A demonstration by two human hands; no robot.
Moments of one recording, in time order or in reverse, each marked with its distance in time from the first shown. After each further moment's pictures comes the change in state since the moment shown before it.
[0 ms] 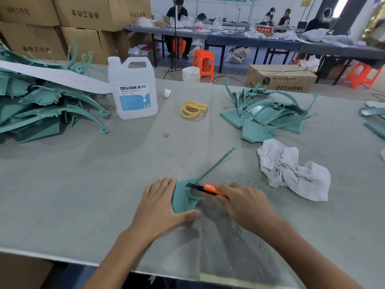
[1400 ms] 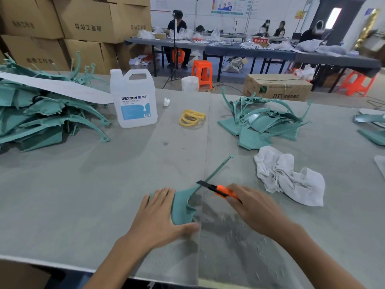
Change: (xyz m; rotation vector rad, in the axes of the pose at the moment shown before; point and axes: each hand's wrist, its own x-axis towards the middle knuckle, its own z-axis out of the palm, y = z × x) left_hand -0.017 0.011 -0.019 0.031 -0.074 0.014; right_hand -0.010 0.028 -0.008 0.123 0.018 0.041
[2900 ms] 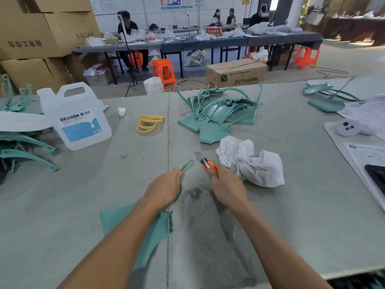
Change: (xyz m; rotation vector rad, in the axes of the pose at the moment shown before) left_hand 0.146 0.083 0.011 -0.004 0.008 0.178; right_hand 0.037 0.038 0.012 0.385 0.235 0.564
